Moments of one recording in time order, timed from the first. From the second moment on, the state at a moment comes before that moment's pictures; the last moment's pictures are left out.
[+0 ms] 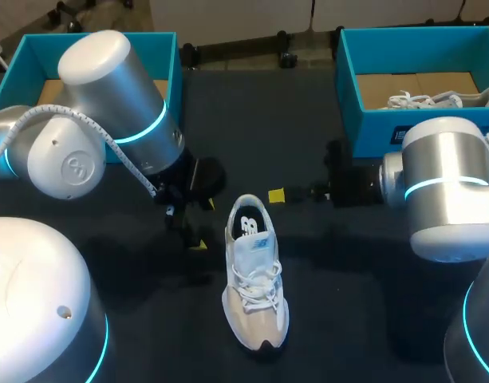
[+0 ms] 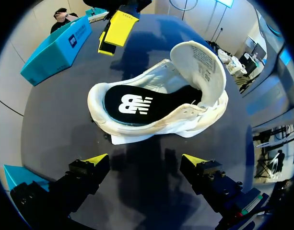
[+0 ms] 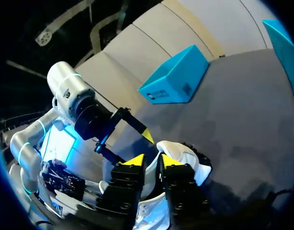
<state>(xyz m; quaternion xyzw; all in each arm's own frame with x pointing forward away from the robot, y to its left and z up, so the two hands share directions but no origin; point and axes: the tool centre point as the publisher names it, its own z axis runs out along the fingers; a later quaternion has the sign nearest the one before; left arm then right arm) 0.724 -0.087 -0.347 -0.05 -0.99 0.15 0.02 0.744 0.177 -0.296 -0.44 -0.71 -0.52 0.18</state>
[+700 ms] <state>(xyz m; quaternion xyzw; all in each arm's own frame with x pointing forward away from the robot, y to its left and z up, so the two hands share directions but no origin) 0.733 -0.029 -0.315 -0.02 -0.99 0.10 0.04 0.773 0.144 -0.299 -0.53 -0.67 -0.45 0.25</state>
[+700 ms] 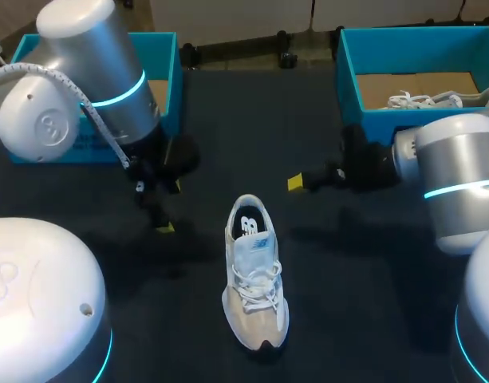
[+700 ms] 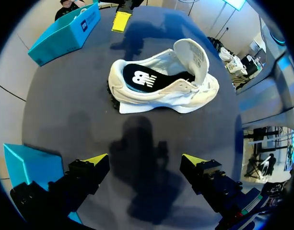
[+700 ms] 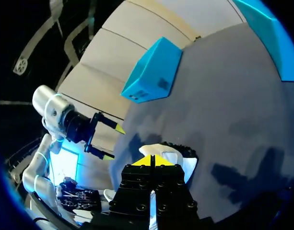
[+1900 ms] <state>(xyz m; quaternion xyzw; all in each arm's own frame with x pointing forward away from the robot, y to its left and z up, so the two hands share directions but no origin) 0.749 0.013 -0.303 0.02 -1.00 0.05 0.06 0.760 0.155 -0.288 -0.58 -0.75 -0.22 0.23</state>
